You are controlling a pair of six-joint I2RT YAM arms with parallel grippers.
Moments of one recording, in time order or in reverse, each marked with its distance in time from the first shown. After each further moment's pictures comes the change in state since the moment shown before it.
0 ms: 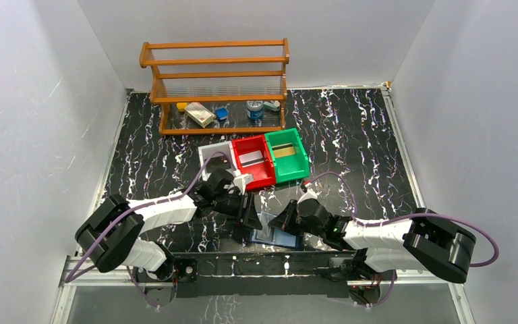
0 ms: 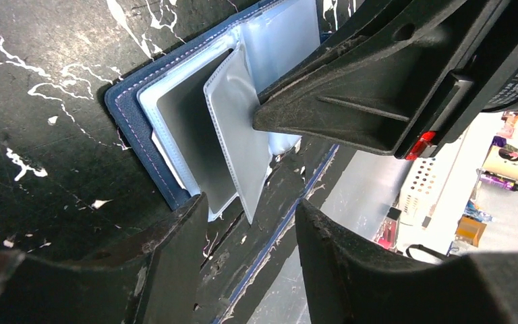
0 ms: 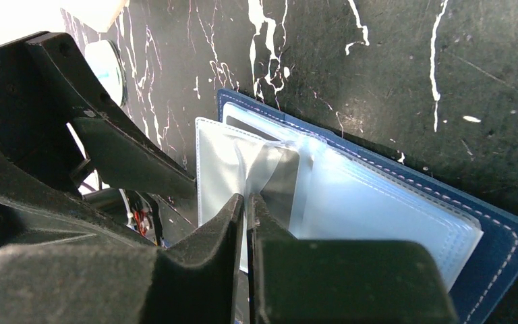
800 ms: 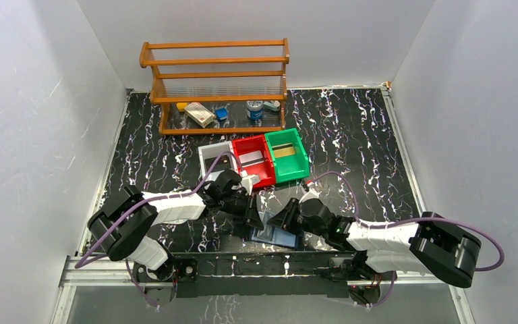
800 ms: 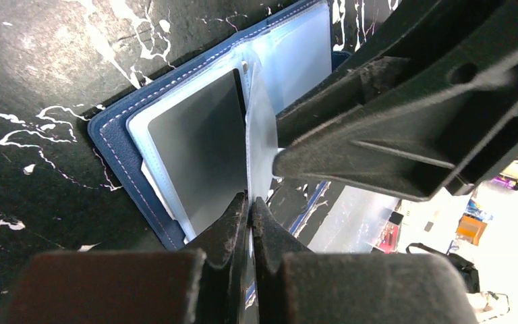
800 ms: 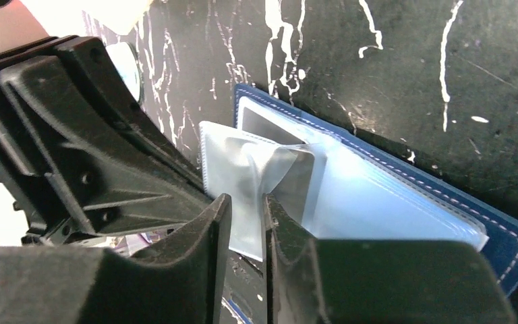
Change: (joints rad) left arm -0.047 0.119 0.037 0.079 -0.019 -0.034; right arm -0.009 -0.036 -0.013 0.004 -0.007 0.006
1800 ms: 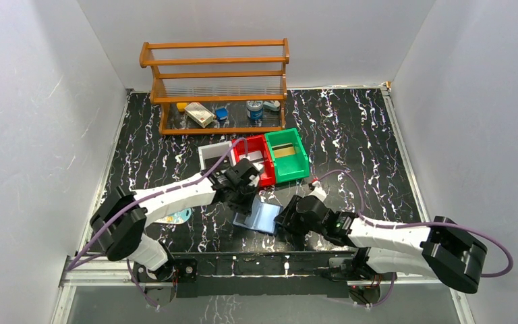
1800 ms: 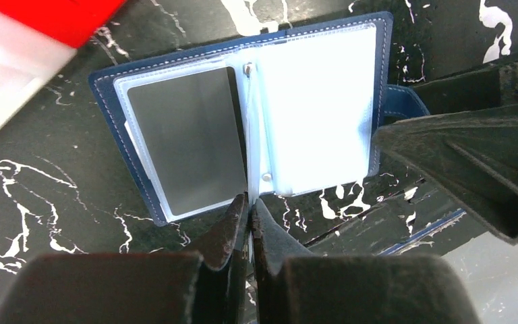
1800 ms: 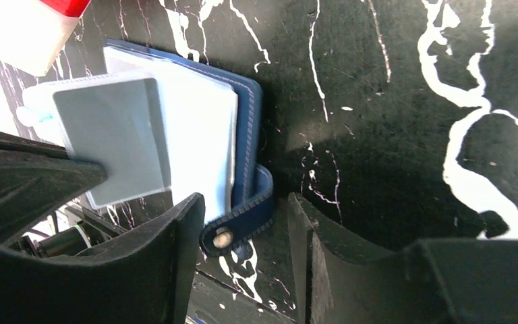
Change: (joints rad) left arm -0.088 -0.012 0.369 -0.678 -0.527 0.187; right arm -0.005 -0.090 0.099 -0.398 0.124 0.008
